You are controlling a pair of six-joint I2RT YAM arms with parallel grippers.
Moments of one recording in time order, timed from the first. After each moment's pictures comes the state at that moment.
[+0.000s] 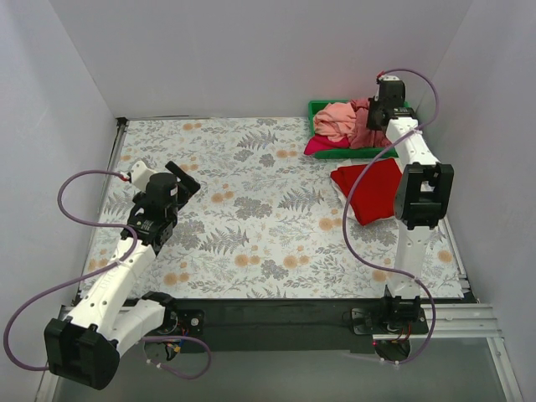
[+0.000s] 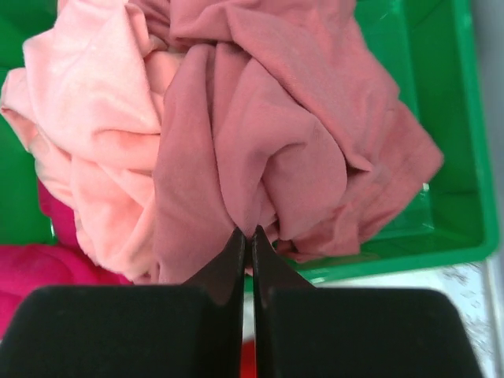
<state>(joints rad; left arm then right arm) -0.29 0.95 0.77 -0.32 -0.47 -0.84 0.03 2.21 2.01 -0.46 0.10 0.08</state>
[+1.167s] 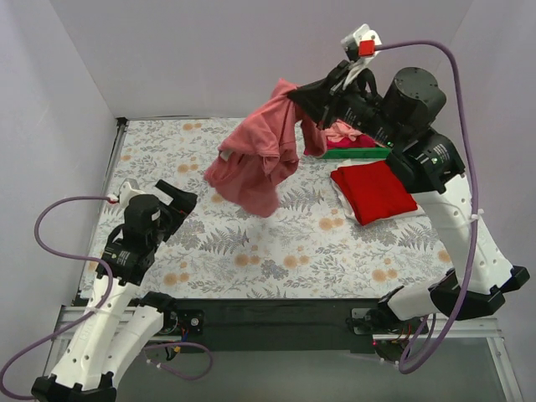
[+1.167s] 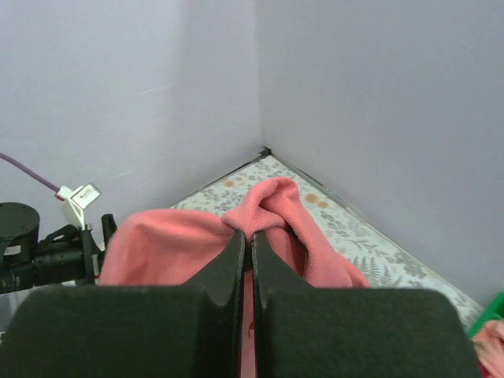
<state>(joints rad) -0.29 0.67 0.79 -0.63 -0.22 -1.02 0.65 1.39 1.98 -0.45 -0.28 0.11</state>
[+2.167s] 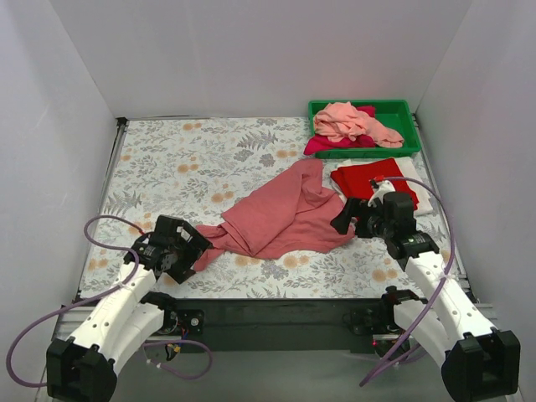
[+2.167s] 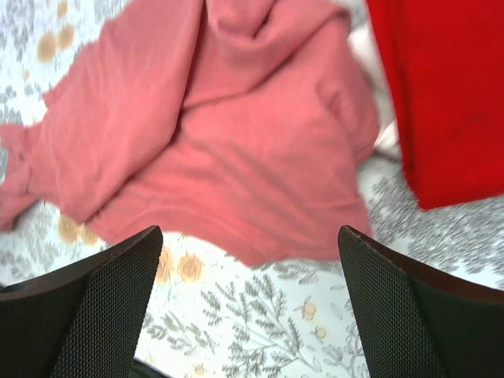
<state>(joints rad) -0.29 0.79 0.52 -0.78 0.00 -1.12 0.22 0.84 0.56 -0.32 -0.26 0.37</state>
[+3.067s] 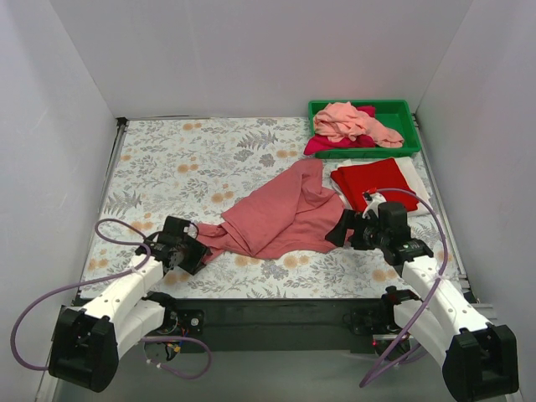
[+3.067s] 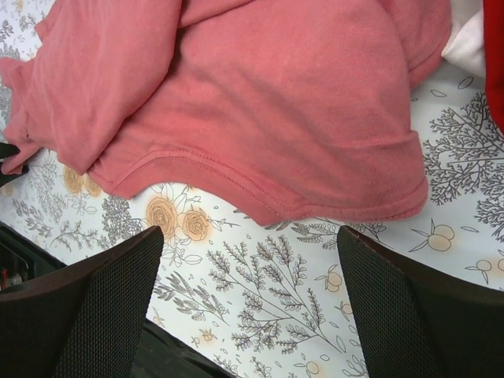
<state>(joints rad) -0.29 0.93 0.40 -0.58 -0.01 -1.31 0.24 0.84 0.42 -0.29 -0.39 0.42</state>
